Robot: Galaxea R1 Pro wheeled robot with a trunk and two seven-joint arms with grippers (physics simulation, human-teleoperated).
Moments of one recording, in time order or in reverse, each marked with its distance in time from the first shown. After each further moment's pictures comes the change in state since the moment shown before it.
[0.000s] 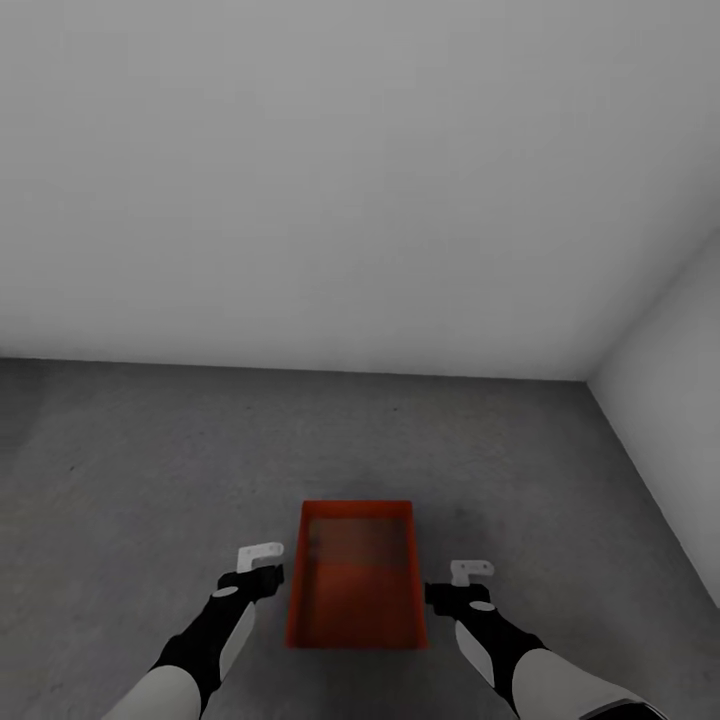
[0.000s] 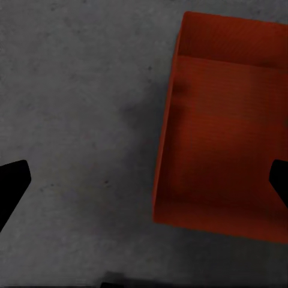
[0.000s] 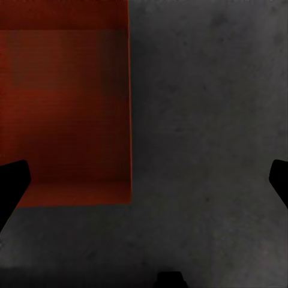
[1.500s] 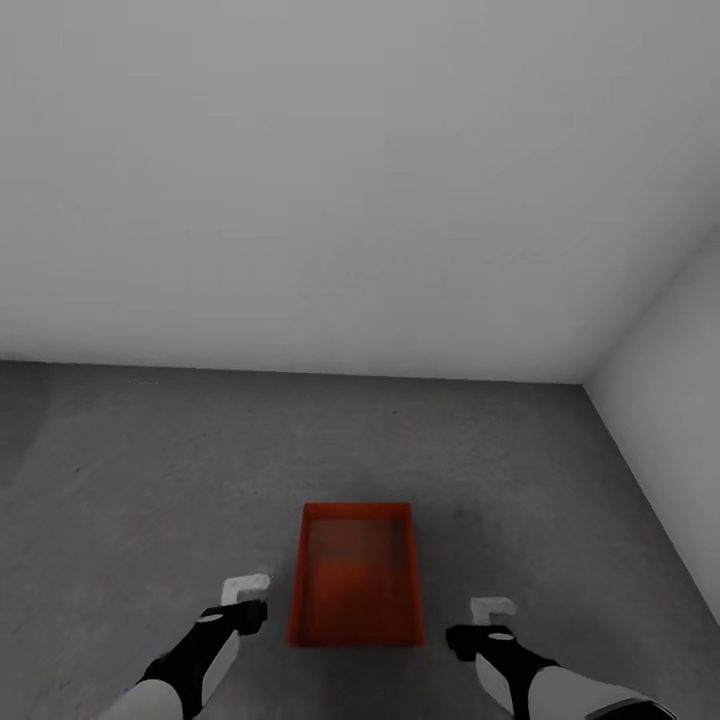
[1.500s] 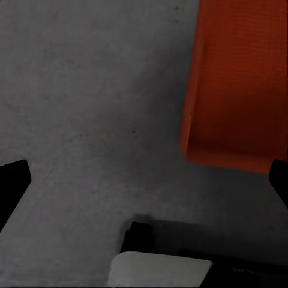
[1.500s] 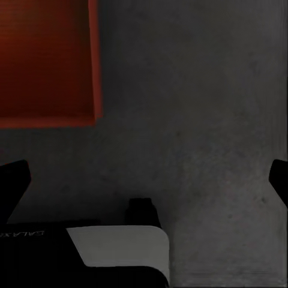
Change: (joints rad) left arm 0.000 0.052 0.000 0.152 -0.001 0.000 -0.001; right arm 0.000 -0.031 -0.001 0.165 -0.006 0.019 0.004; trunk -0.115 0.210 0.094
